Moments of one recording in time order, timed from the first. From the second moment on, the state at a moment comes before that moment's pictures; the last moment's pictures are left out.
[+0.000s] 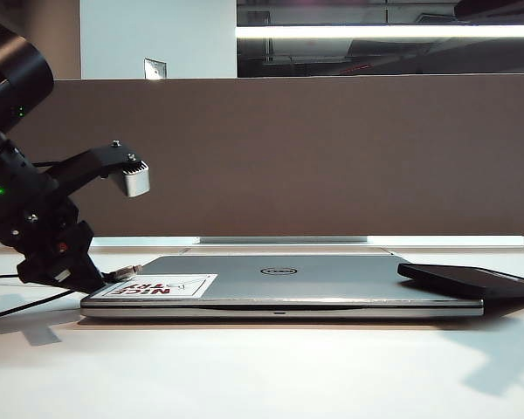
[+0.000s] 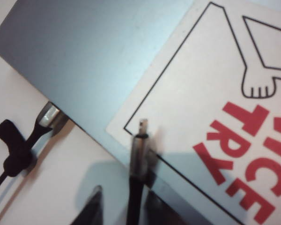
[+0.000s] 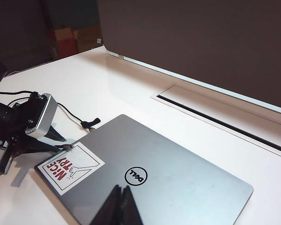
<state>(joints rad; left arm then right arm) -0.34 1.47 0.58 0.14 0.11 0.68 0.22 0.62 0.50 -0.02 -0.49 -0.08</state>
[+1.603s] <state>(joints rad) -0.67 1.24 0.63 0.15 0.11 -0.01 0.18 0.62 0.59 -0.26 -0.24 0.22</state>
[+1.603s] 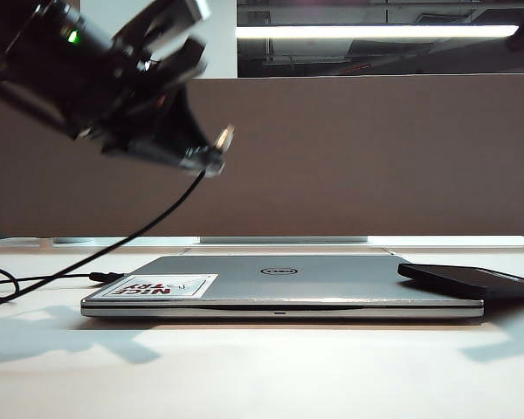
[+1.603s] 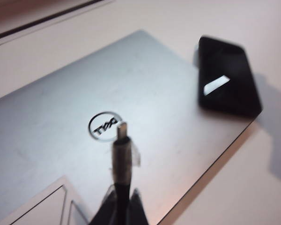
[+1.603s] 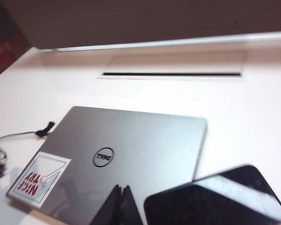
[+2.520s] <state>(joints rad) -0.71 1.23 0.75 -0.08 0.12 -0.11 -0.03 0.81 0.59 -0.38 -0.39 0.52</state>
